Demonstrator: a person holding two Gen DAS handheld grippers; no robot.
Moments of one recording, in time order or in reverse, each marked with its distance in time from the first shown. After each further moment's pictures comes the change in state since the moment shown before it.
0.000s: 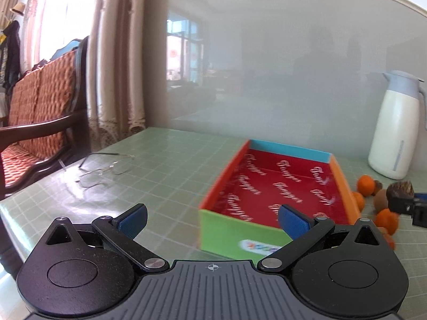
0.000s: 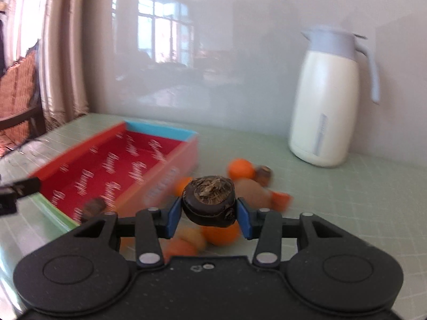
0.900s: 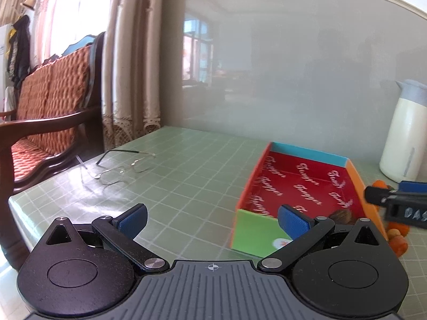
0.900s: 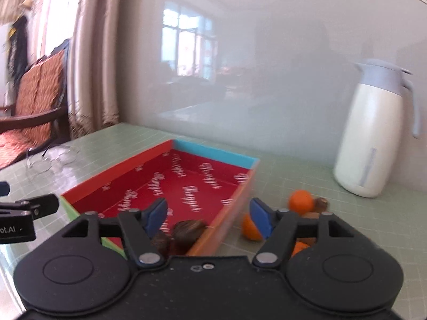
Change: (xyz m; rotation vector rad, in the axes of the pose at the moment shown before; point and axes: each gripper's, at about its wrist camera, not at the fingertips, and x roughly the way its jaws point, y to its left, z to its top) left arm 0.001 0.024 0.000 -0.022 -0.002 0.012; right arm 0.011 0.040 0.009 -0.031 -0.069 0.024
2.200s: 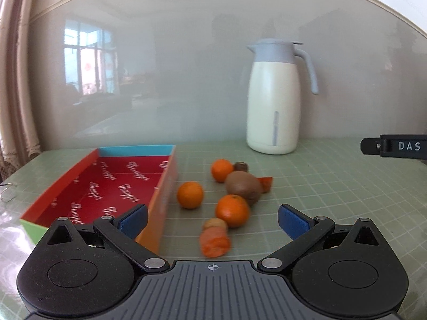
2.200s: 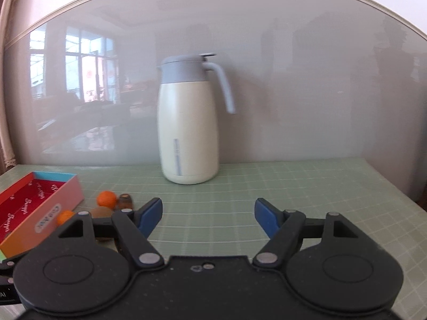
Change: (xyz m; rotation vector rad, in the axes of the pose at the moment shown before) left arm -0.041 -0.196 -0.018 0.233 -0.002 -0.358; right arm -0.101 -0.192 -0.031 0.213 -0.052 -0.370
